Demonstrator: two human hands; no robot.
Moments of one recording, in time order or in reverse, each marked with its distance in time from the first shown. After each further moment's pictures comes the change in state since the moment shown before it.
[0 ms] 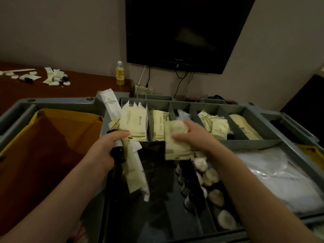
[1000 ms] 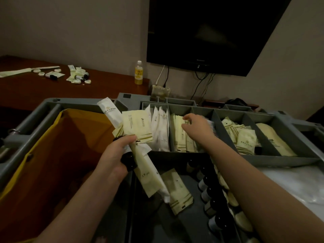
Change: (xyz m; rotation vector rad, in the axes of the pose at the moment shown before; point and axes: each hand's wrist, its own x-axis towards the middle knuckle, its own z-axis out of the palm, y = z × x) left_hand 0.020 0.012 -0.027 -0.228 0.089 0.040; right_hand 0.109 -0.019 0.037 -0.367 0.221 -0.084
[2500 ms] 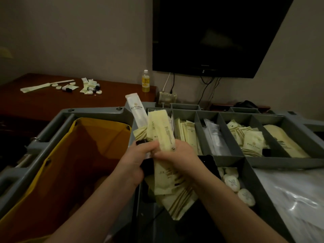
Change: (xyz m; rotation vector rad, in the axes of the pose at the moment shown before) left_hand -0.025 -0.007 0.026 0.150 -0.215 0.063; right_hand -0.107 -0.051 0.007 0.692 -0.292 -0.044
